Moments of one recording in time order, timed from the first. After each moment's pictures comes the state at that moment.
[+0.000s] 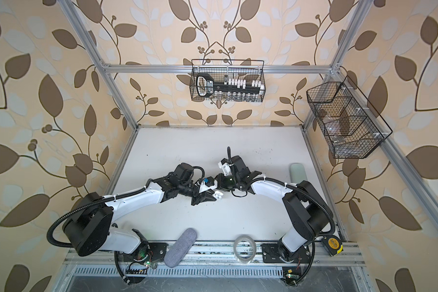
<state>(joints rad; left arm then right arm) -0.63 1.42 0.74 -0.13 0.75 0.54 0.61 1.61 0.88 -0.06 -0.54 0.74</state>
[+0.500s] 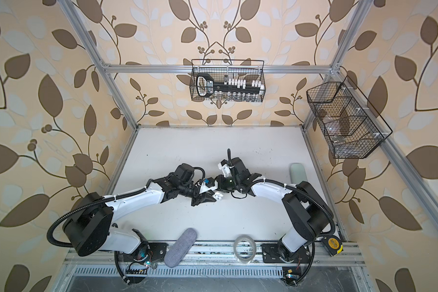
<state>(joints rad) -0.64 1.42 0.74 -0.14 0.73 0.54 0.62 1.60 0.85 -0.01 -0.54 0.76</state>
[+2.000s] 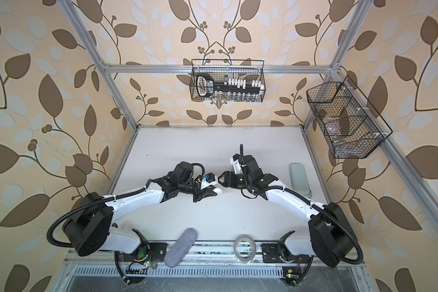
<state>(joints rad) -0.63 1.42 0.74 -0.05 0.65 0.47 0.55 1.33 0.81 -0.21 -0.37 0.66</state>
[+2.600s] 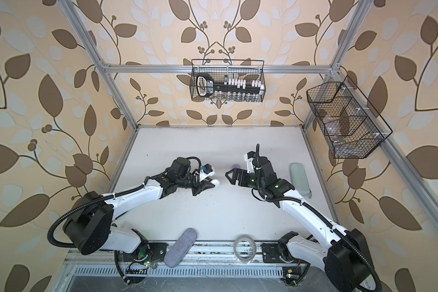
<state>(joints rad) -0.57 1.43 0.78 -0.03 0.59 0.38 0.47 1.10 0.75 -0.28 -0.26 0.63</state>
